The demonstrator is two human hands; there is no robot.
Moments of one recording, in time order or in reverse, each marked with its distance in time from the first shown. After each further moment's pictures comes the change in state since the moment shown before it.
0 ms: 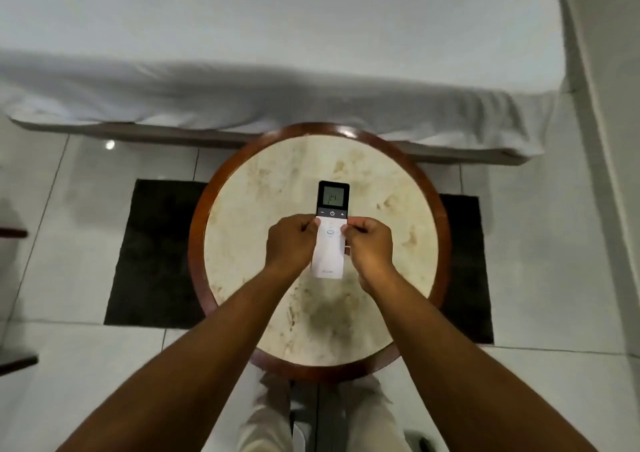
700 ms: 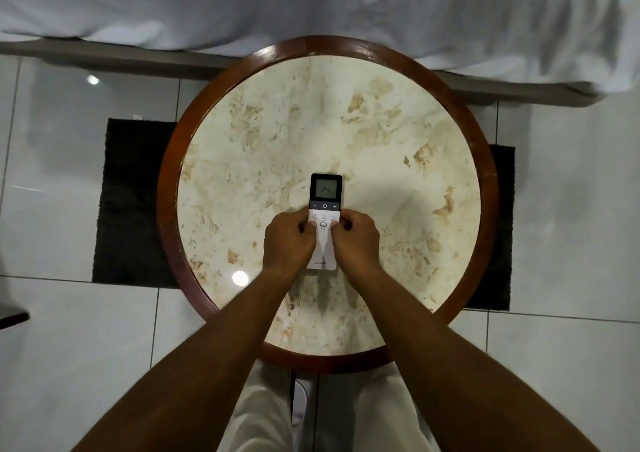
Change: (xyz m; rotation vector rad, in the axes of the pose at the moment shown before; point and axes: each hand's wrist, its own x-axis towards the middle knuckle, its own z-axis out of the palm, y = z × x) left_hand 0.055 -0.151 0.058 0.263 -0.017 -0.005; right_hand 0.068 0.124 0.058 -0.402 -0.102 -0.050
